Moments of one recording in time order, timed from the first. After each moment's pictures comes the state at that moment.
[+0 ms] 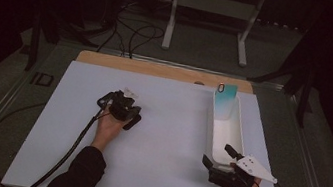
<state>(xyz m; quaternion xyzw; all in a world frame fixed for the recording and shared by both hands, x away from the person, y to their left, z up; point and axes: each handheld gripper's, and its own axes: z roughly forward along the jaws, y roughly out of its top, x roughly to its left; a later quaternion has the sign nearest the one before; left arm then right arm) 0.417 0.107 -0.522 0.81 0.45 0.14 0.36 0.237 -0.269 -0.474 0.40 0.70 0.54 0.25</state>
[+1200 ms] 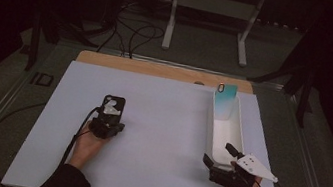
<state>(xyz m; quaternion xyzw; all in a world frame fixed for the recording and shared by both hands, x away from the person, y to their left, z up) 0.341 0.159 -0.520 0.81 0.46 0.11 0.33 0.240 -0.270 -0.472 0.39 0.70 0.54 0.26</state>
